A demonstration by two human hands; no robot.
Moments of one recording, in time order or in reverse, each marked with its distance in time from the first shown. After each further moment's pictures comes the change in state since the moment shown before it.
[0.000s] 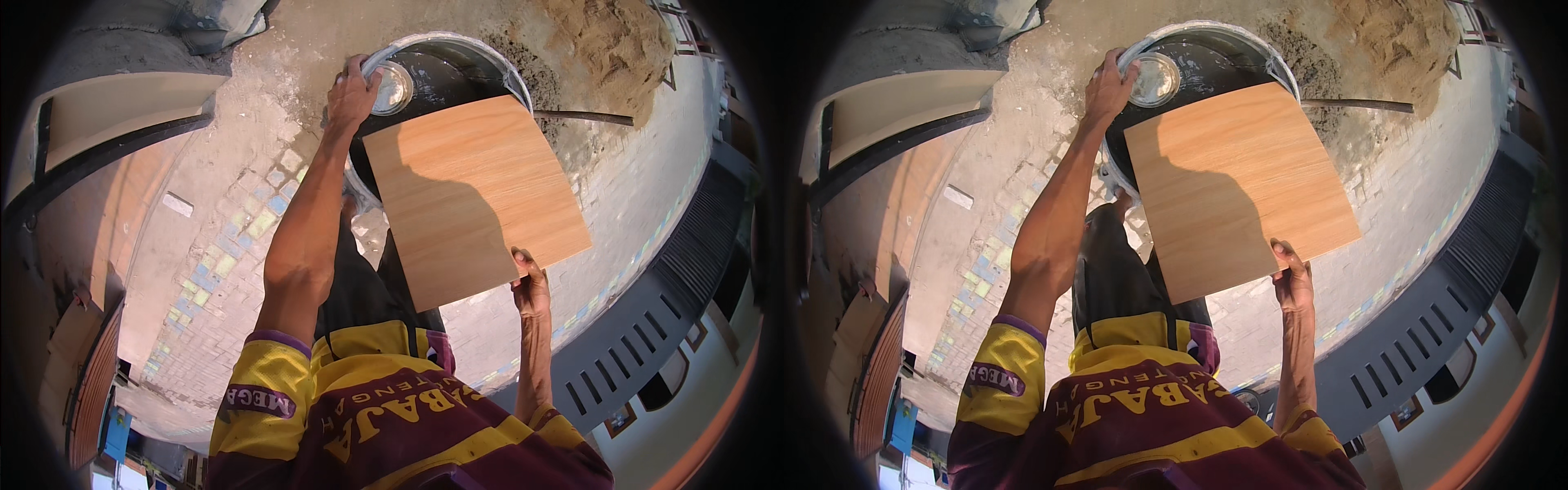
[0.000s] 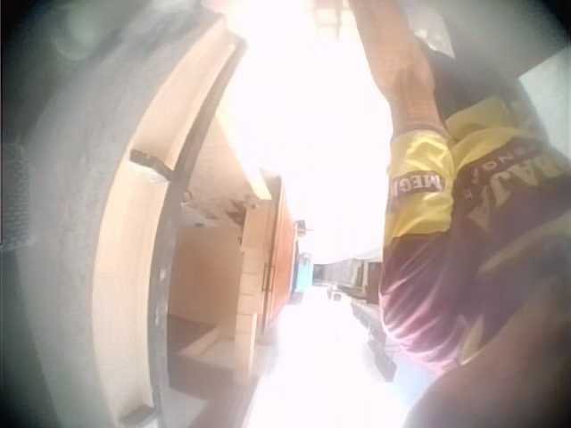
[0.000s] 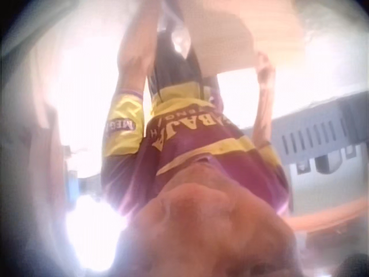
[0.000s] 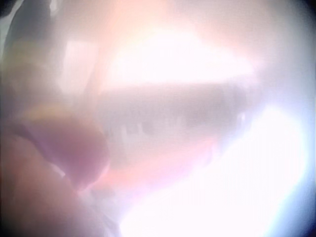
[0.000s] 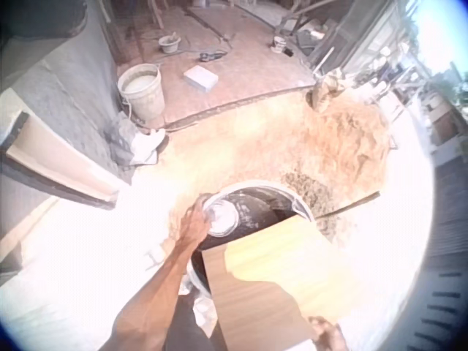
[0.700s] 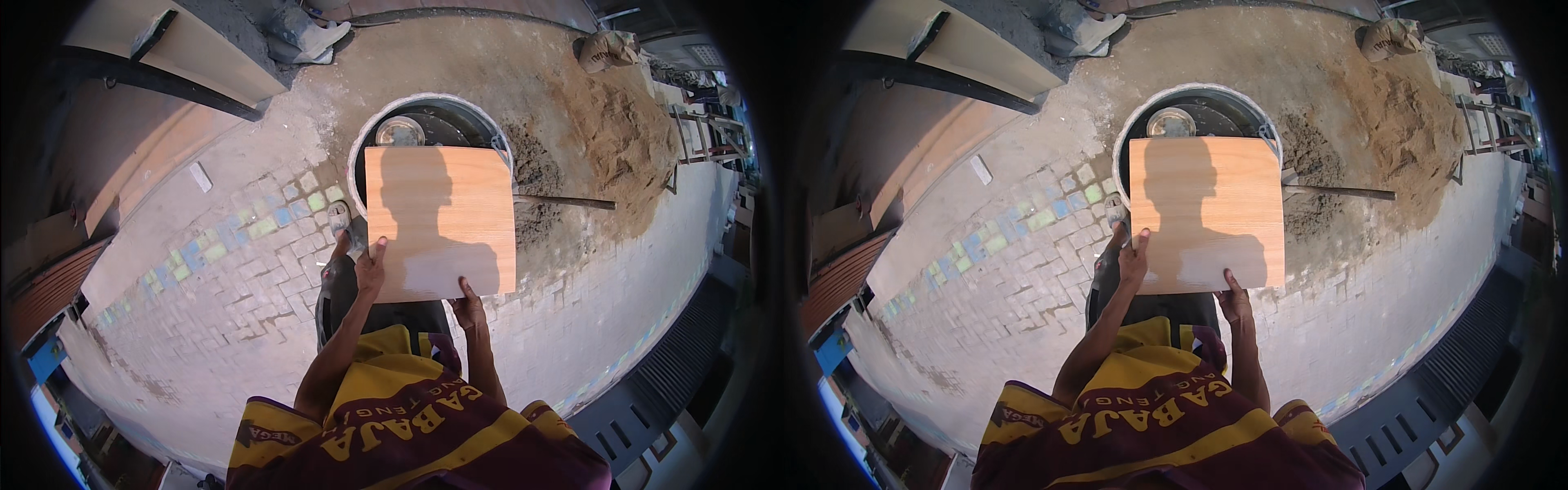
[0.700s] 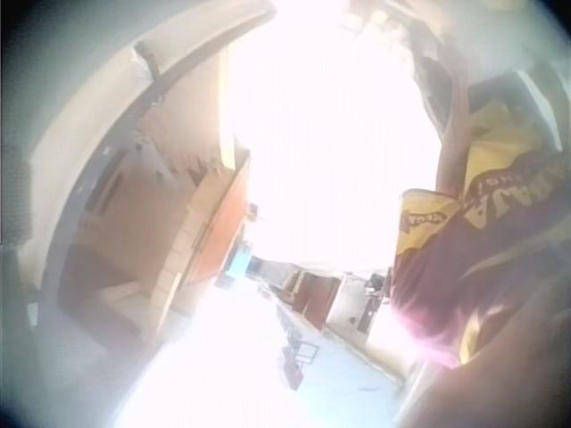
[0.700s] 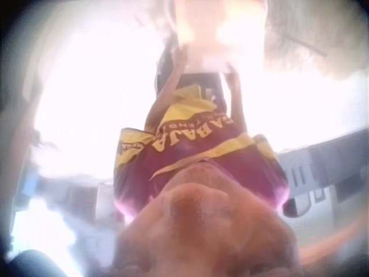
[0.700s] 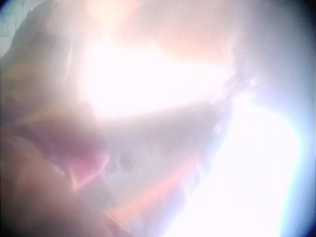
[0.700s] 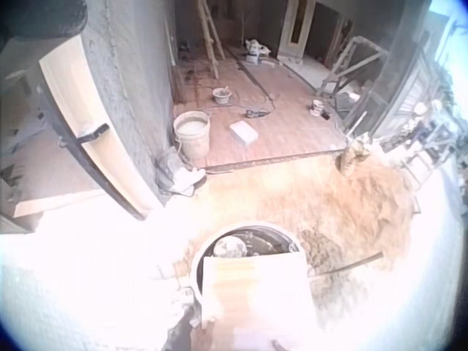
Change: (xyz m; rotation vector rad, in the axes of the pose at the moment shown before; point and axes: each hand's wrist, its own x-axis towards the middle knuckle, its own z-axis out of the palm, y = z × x) left_hand -0.349 0.068 0.064 -0.626 0.132 -0.737; right_hand 0.094 0.059 -0.086 0.041 -0.363 0.109
